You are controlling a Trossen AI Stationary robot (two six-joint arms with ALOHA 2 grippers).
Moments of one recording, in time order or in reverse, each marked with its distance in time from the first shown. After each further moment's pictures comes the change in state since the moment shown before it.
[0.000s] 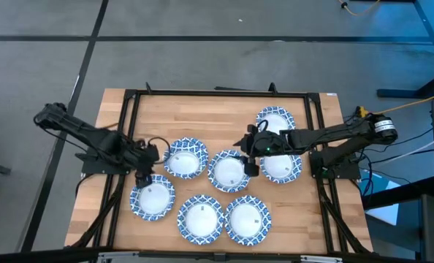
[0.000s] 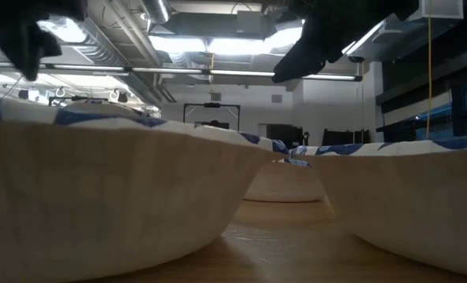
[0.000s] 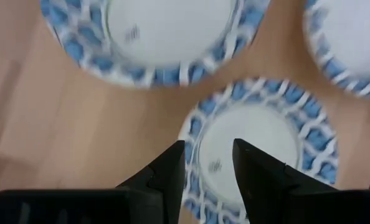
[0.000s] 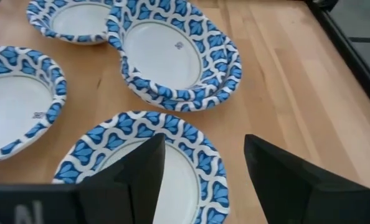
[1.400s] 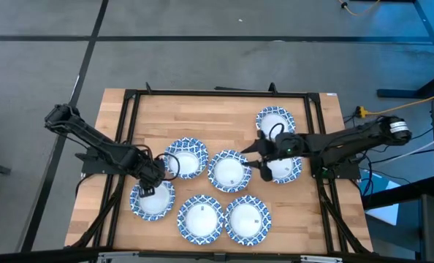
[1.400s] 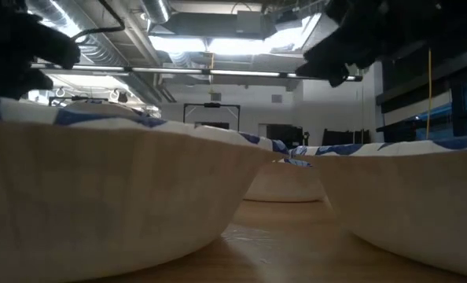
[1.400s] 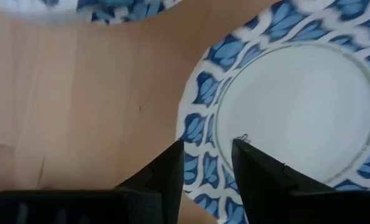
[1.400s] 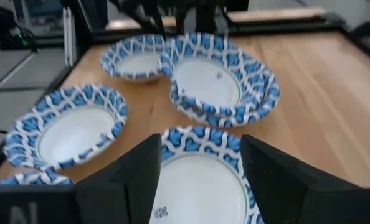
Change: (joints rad) left arm -0.050 0.214 -0.119 0.085 0.060 0.032; right arm 0.000 -0.216 -0.329 0.363 -0.176 0.084
